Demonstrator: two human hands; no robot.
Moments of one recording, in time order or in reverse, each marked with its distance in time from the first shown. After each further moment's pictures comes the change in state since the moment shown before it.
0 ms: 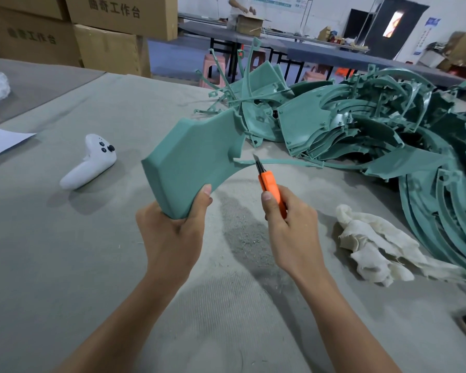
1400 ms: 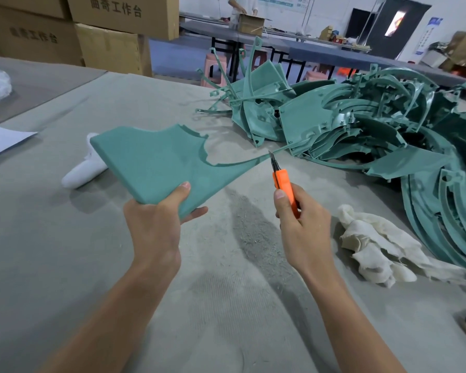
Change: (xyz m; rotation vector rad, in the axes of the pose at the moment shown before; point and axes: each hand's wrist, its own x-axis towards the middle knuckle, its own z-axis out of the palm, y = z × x) left_hand 0.022 -0.009 -0.007 -0.376 0.112 -0.441; right_hand 0.000 0.008 -0.006 0.055 0.083 -0.011
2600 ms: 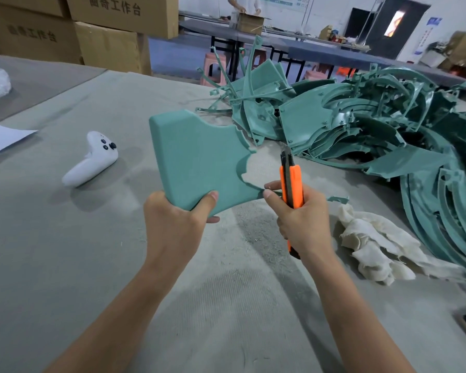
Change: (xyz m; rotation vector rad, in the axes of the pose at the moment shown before) left_hand -0.016 0.001 0.003 0.316 -0.233 0.205; right_hand 0.017 0.009 0.001 0.200 -0.060 0.184
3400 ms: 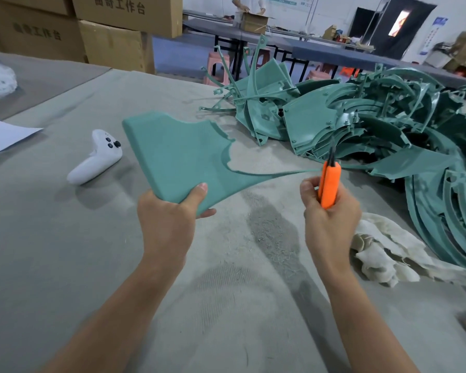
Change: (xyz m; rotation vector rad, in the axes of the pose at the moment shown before) left_hand 0.008 -0.003 -0.003 -0.141 0.127 -0.104; right_hand -0.003 0.002 -0.010 0.005 0.318 -0.100
